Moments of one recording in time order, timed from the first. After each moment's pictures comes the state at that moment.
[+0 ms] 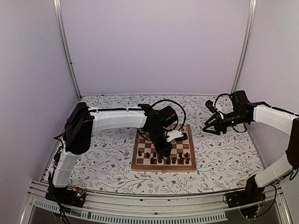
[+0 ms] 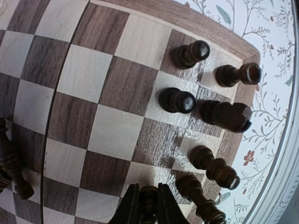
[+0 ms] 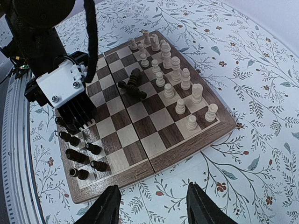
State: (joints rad) left arm -1.01 2.29 1.91 -0.90 0.26 0.22; right arm 0.19 1.41 0.95 -0.52 -0.77 -0.62
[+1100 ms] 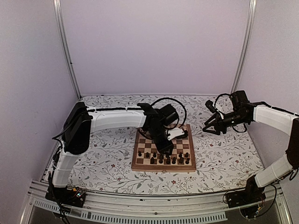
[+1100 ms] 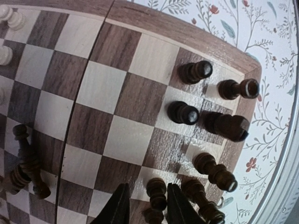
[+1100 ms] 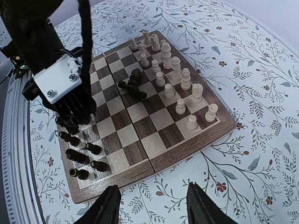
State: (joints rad) left arm -1.01 2.27 1.91 -0.86 0.22 0.22; right arm 0.19 1.41 0.95 -0.52 -0.77 -0.62
